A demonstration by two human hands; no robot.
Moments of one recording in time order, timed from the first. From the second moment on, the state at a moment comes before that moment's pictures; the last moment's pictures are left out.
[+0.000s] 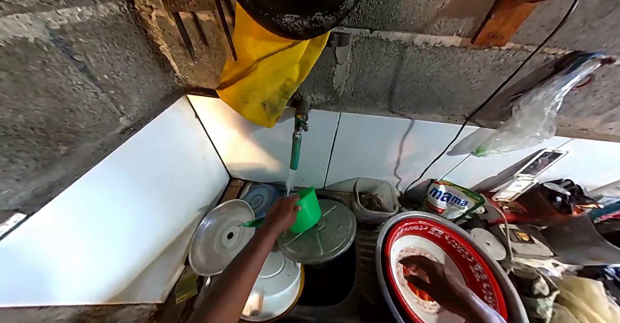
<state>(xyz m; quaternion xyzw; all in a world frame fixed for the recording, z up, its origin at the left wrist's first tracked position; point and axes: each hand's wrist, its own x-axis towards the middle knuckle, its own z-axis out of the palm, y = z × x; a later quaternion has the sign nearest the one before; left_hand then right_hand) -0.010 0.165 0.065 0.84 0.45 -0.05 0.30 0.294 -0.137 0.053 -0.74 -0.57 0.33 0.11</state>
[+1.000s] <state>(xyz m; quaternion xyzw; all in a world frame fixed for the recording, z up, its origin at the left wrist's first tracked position) -0.006 0.098 0.066 0.17 0.52 0.56 0.62 0.070 0.100 0.021 -0.61 -0.55 0.03 0.57</state>
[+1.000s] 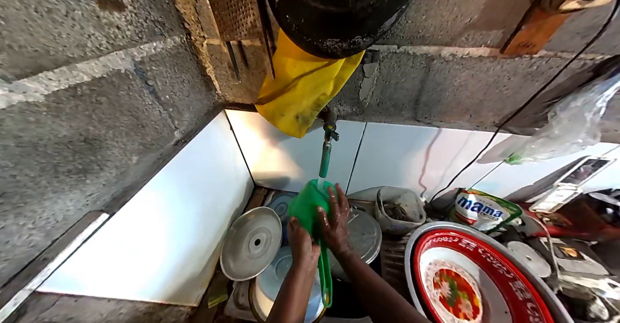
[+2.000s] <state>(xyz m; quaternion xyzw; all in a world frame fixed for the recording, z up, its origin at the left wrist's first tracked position) -0.076 0.139 0.081 0.31 0.52 0.42 0.67 0.142 0.129 0.137 -0.47 -0.35 0.65 0.48</state>
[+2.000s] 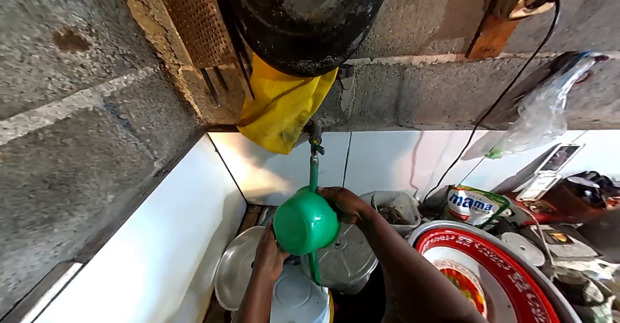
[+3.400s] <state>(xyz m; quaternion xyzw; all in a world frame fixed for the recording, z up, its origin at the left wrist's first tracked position) -0.047 0.108 0.030 0.46 0.43 0.51 0.59 0.075 0.097 0.092 -0.60 -0.75 0.27 0.05</state>
